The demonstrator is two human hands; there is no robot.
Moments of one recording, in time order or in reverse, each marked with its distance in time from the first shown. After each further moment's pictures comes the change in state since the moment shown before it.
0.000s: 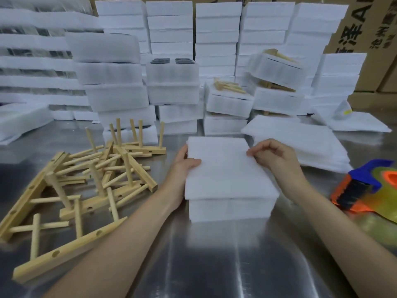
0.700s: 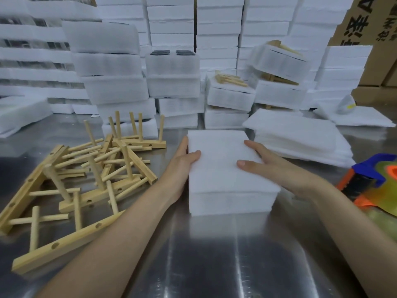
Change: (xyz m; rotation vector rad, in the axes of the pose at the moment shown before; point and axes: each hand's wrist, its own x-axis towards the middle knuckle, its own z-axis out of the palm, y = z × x) left_hand -0.011 0.007 0.006 0.126 -0.026 -0.013; right_hand -0.012 -0.009 -0.011 -0.262 -0.430 0.329
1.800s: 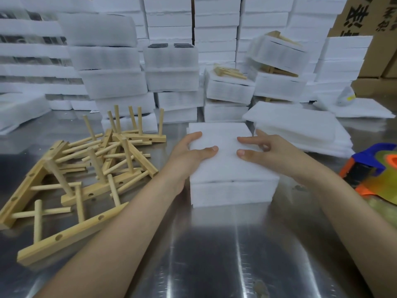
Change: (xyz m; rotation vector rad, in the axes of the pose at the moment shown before) left_hand -0.004 0.008 0.007 0.049 0.126 -0.079; right_hand -0.004 -0.017 0.004 -0.300 0.142 -0.077
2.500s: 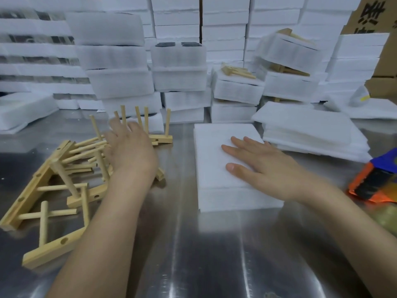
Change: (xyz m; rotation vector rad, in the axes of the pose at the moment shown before) left_hand -0.014 0.041 -0.059 1.433 0.634 -0.071; right_hand -0.009 -0.020 0.028 -0.579 -0.148 -0.218
